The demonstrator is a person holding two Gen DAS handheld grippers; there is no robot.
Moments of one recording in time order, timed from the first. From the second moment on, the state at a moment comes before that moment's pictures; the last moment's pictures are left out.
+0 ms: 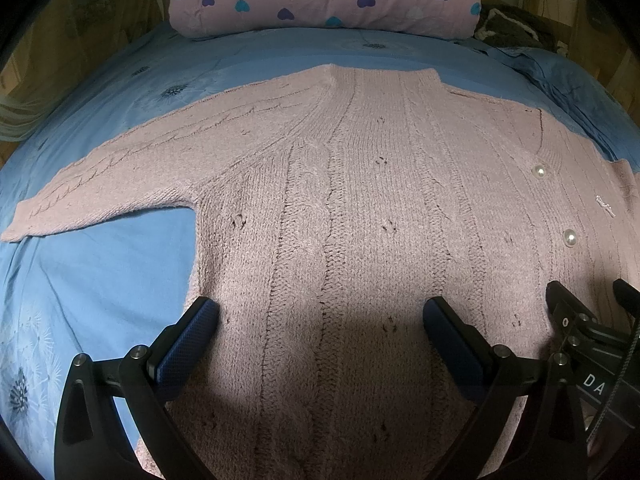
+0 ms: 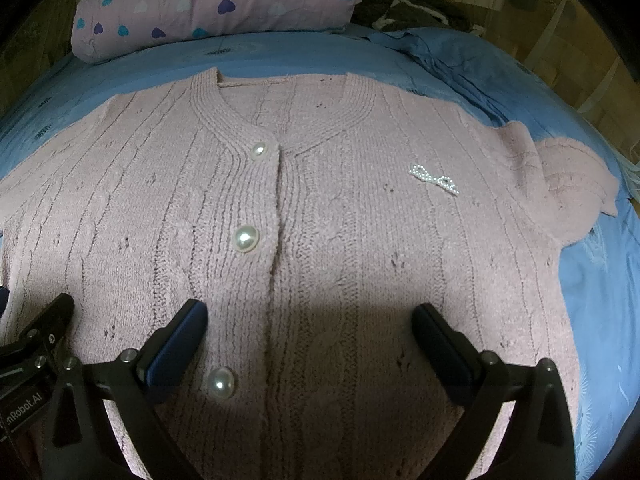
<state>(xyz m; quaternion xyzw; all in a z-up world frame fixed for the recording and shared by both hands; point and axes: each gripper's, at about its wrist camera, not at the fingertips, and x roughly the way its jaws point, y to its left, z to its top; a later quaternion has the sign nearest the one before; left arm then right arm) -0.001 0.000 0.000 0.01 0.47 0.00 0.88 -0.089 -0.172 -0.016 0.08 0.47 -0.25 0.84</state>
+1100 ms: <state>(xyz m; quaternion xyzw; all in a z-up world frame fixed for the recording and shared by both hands) -0.002 0.005 0.003 0.00 0.47 -0.01 0.88 -0.090 -0.174 -0.018 0.09 0.47 -0.24 0.85</state>
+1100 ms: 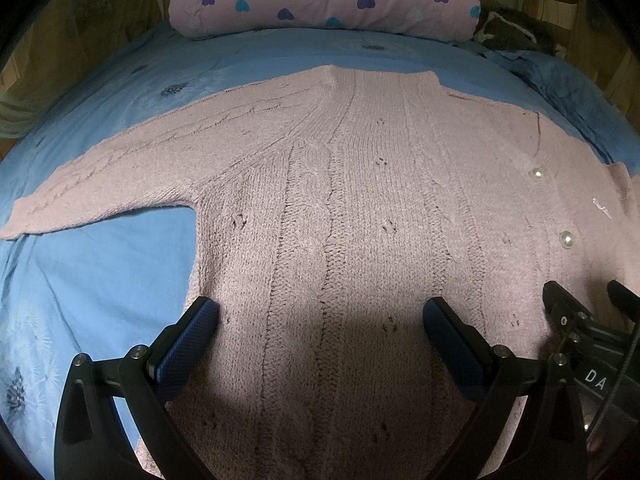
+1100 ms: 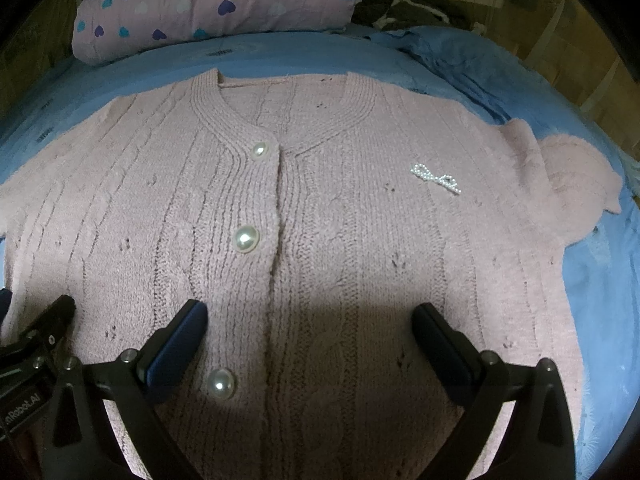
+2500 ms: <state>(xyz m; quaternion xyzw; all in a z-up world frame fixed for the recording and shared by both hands) 0.040 0.409 0.036 -0.40 0.29 0.29 0.82 -0.089 -0.173 -0.018 0.09 0.46 -0.24 0.85</state>
